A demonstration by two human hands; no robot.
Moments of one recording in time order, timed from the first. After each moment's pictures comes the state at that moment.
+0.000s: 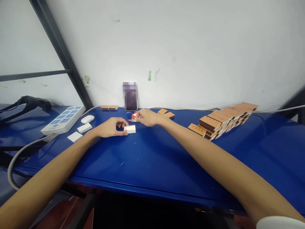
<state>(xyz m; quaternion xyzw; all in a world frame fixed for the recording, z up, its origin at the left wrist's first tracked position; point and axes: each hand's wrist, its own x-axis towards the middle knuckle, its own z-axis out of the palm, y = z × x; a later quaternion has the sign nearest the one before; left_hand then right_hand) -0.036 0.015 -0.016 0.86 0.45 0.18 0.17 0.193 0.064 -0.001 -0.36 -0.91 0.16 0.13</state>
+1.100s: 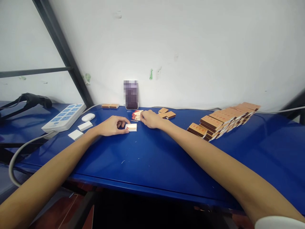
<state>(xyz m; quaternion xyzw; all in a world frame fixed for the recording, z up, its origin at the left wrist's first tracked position) -0.035 0.013 -0.016 0.86 0.46 0.17 0.17 0.195 0.071 -0.027 -0.42 -0.90 0.04 0.13</state>
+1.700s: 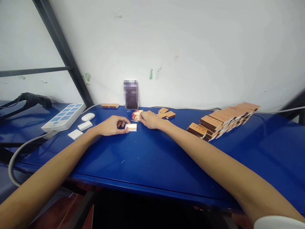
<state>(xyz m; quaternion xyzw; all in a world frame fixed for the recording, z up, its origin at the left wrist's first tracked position) -0.035 0.014 -0.015 0.86 0.45 0.16 0.17 0.192 0.066 -0.025 -0.43 -0.90 0.04 0.11</state>
